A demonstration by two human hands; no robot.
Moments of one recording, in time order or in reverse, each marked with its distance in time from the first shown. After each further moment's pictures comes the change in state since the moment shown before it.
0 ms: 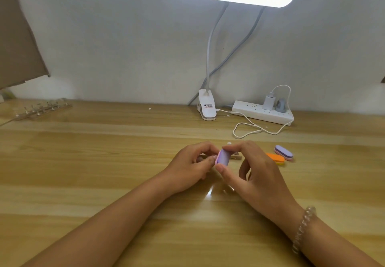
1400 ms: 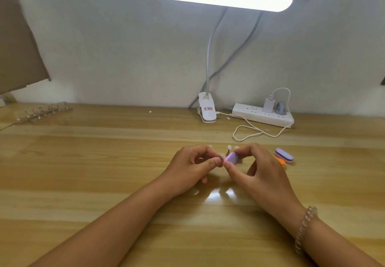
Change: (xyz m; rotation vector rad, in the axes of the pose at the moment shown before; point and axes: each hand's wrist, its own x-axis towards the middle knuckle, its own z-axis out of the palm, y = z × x) left_hand 0.000 -0.006 -0.003 -0.056 0.067 0.018; right_hand 0.003 0.007 -0.002 -0.020 0.045 0.172
